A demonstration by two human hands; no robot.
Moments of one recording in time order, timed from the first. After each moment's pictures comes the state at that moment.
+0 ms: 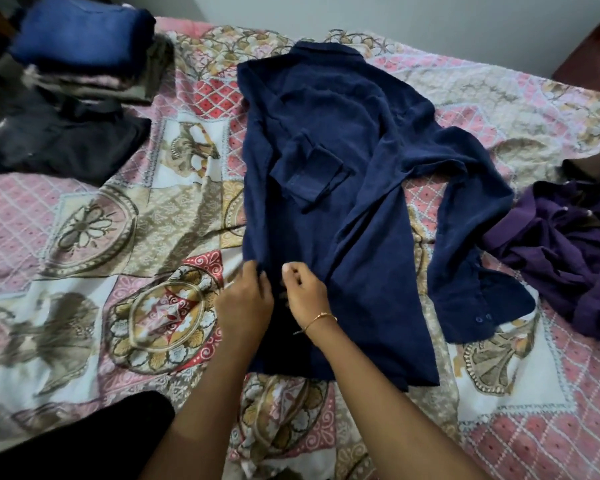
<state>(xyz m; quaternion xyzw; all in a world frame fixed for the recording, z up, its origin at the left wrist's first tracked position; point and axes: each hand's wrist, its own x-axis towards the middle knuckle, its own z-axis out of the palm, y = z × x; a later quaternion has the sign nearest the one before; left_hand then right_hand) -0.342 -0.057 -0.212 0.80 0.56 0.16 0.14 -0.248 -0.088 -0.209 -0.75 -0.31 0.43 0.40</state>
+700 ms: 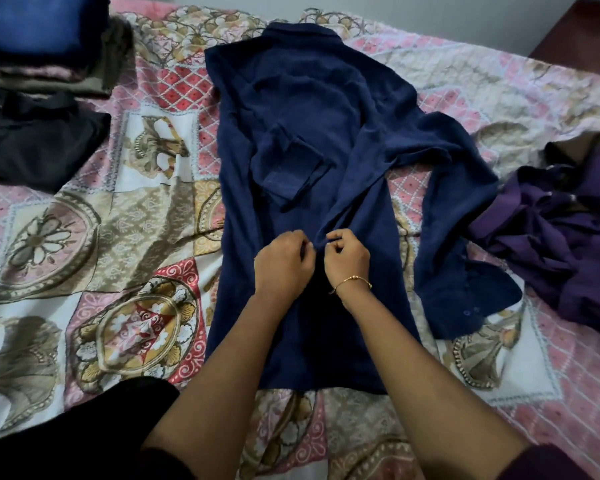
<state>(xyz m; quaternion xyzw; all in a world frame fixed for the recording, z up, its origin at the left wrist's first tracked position) -0.263 -0.032 -0.197 0.82 0.49 0.15 0.25 -0.169 -0.071 -0.213 -0.85 -0.24 0.27 0.39</state>
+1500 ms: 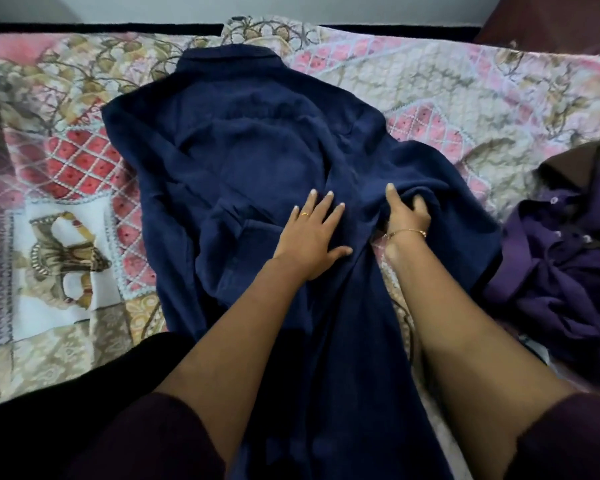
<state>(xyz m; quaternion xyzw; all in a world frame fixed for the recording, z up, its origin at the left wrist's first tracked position) -0.095 0.117 -0.223 0.96 0.20 -0.09 0.16 0.037 0.046 -0.228 -0.72 0.17 0.19 0.64</state>
